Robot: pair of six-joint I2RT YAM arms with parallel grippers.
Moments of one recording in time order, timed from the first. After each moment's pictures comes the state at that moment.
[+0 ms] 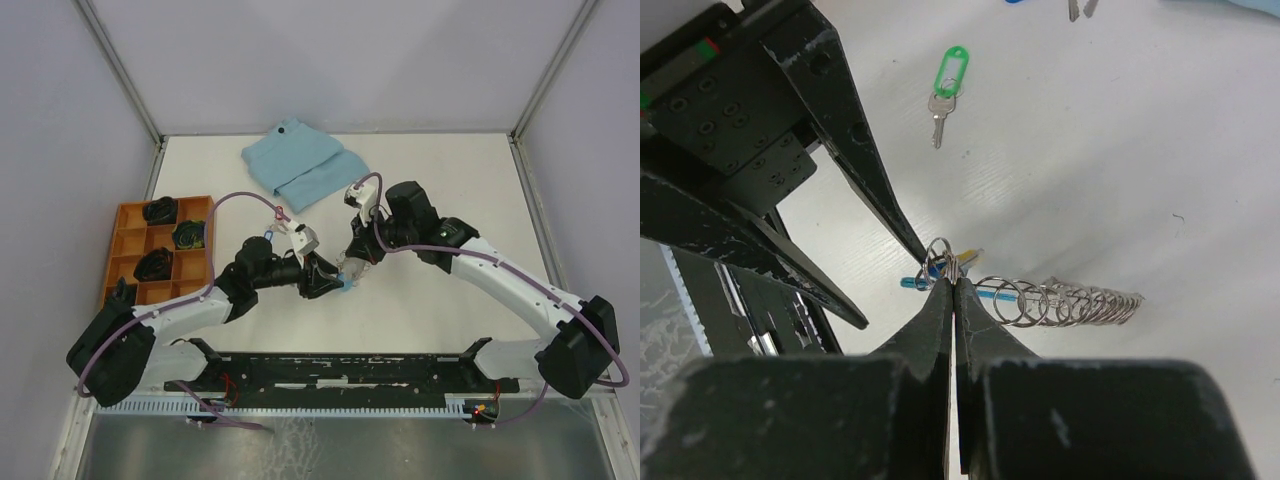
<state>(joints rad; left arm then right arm) -0.71 1.19 0.44 0.57 0.62 -0.15 0.68 1.28 1.06 -0.43 -0.43 -0.04</state>
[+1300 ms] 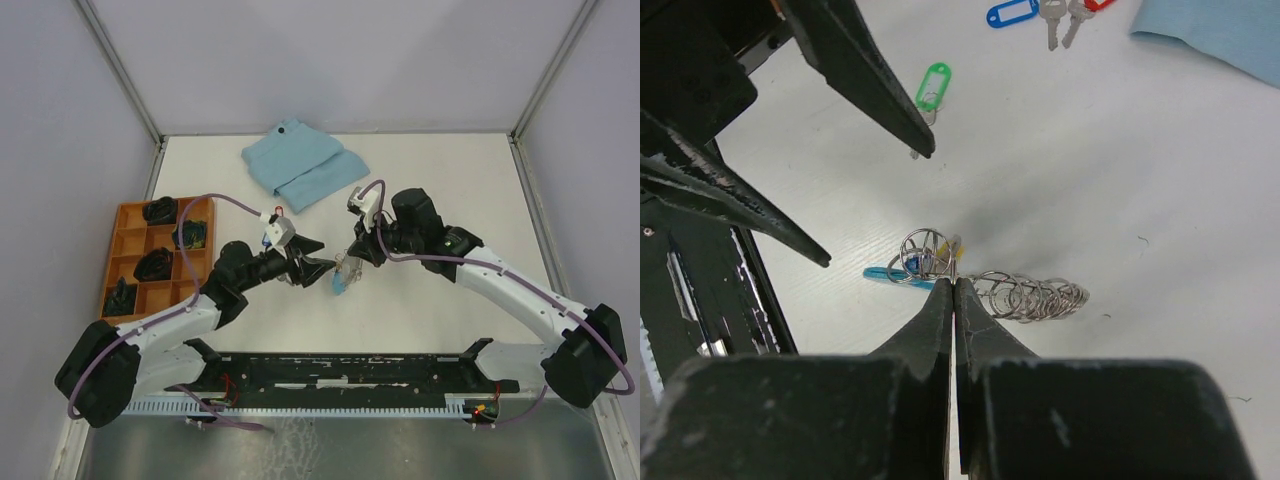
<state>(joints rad) -0.68 1.05 0.37 0.72 0.43 -0.21 0.68 1.23 0.98 -0.33 -0.42 -0.11</state>
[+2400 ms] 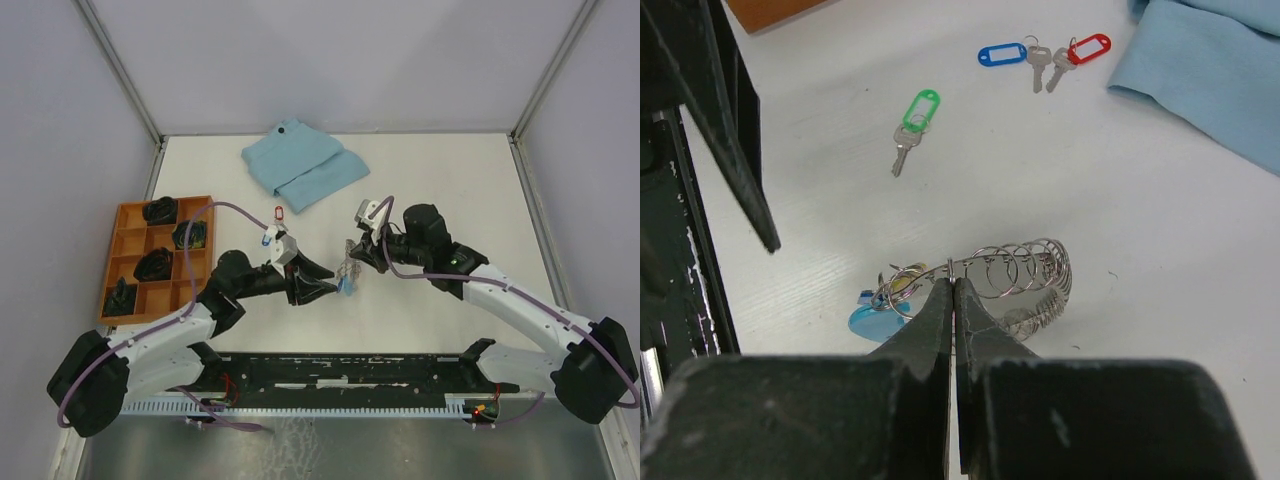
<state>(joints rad) -0.71 1.03 0.35 0.70 0.71 -0.25 0.67 1.14 0.80 -0.10 -0.44 -0.20</state>
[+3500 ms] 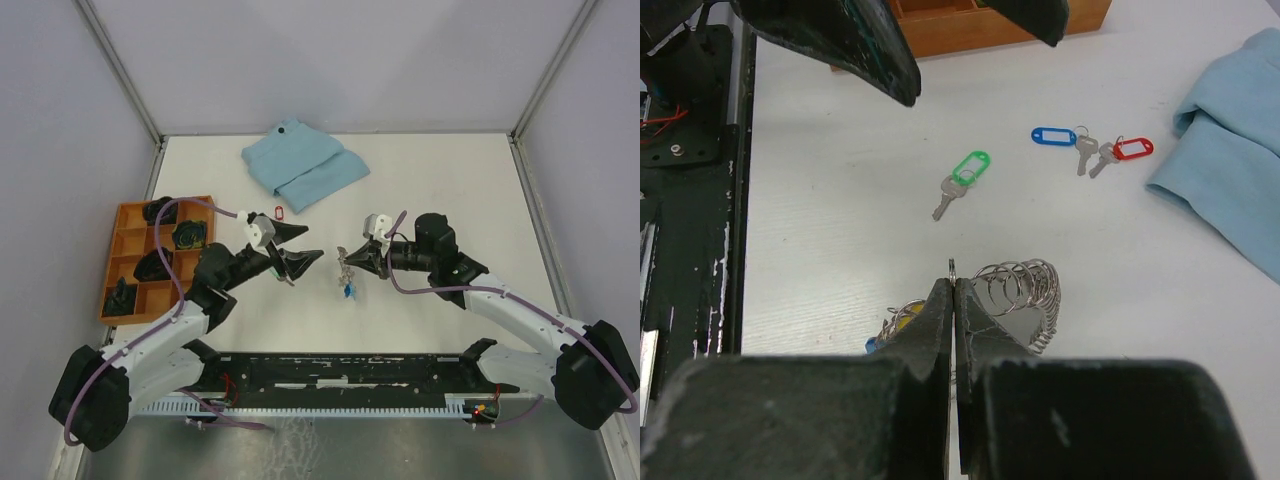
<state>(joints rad) -0.56 0.98 0.38 0.75 0.52 -0.14 0.62 1.11 0.63 0.19 -0.71 -0.28</state>
